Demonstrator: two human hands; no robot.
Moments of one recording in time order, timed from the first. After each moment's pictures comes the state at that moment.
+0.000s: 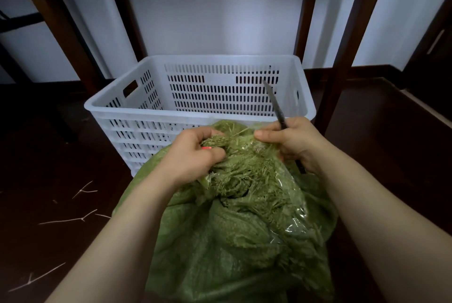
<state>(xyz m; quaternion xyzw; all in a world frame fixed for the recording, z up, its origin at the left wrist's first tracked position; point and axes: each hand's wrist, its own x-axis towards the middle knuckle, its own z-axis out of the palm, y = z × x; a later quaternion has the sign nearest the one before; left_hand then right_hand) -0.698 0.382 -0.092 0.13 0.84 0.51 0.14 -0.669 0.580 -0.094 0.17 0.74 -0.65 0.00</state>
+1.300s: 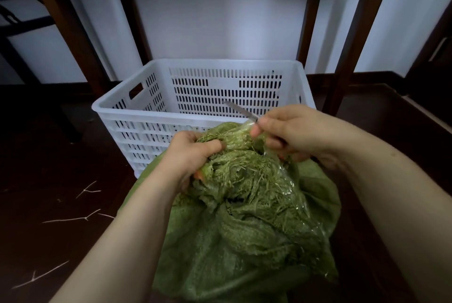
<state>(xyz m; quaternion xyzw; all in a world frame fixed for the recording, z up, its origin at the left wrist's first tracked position) -0.705 0.381 -0.093 0.00 0.79 0.60 0.12 -0.641 0.563 -0.036 0.05 0.85 -0.51 0.10</state>
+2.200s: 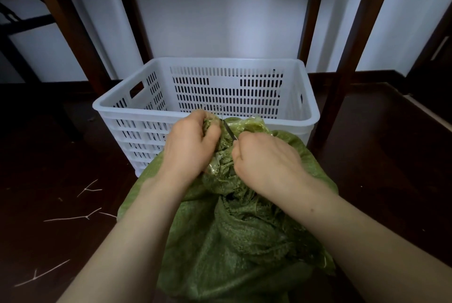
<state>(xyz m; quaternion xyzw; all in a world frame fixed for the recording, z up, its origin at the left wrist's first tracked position) -0.692 0.387 -0.077 0.15 0.90 0.37 -0.15 -0.629 0.498 -0.058 0.03 0.98 -0.19 -0.04</state>
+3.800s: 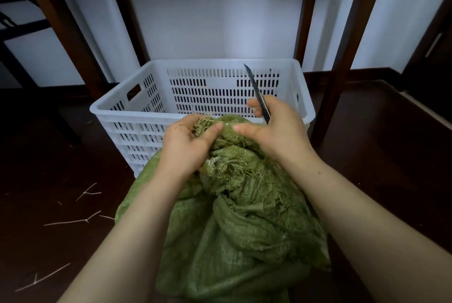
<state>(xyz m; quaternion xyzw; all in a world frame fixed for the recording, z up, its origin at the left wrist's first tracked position) -0.700 0.384 -0.088 0.11 0.83 0.54 -0.07 -0.655 0.535 -0.066 0.10 0.89 -0.42 -0.17</state>
